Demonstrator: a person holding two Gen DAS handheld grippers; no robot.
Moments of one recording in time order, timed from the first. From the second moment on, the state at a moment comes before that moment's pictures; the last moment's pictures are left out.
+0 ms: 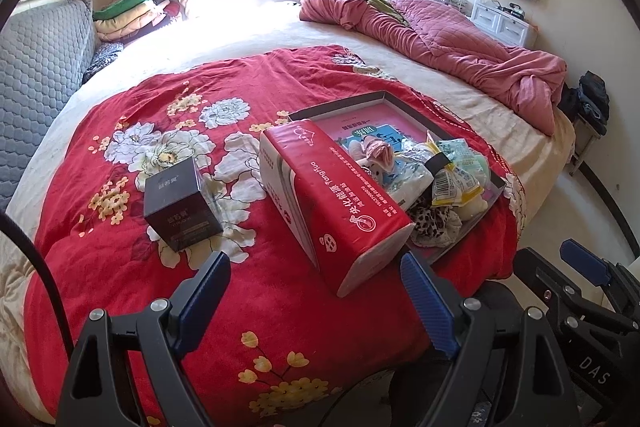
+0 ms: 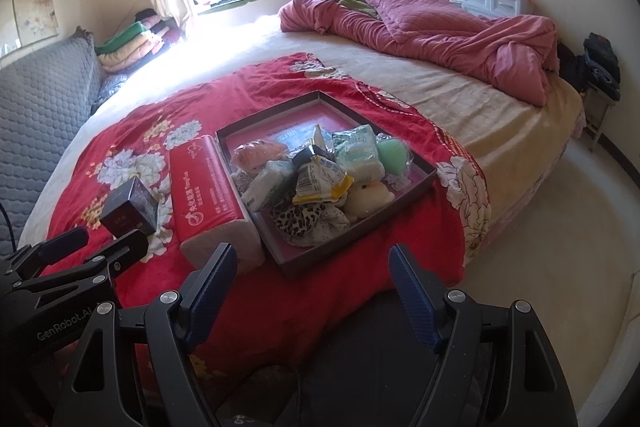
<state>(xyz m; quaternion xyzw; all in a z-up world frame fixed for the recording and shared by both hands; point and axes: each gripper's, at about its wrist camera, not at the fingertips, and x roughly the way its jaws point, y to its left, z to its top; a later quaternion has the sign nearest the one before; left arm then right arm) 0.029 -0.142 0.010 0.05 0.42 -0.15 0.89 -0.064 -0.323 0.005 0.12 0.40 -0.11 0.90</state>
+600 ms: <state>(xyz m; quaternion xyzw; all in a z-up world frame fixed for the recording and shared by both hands) 0.032 -0.139 0.007 0.05 0.42 -0.14 0.89 -0.063 -0.324 0.003 0.11 0.40 -0.11 0.90</state>
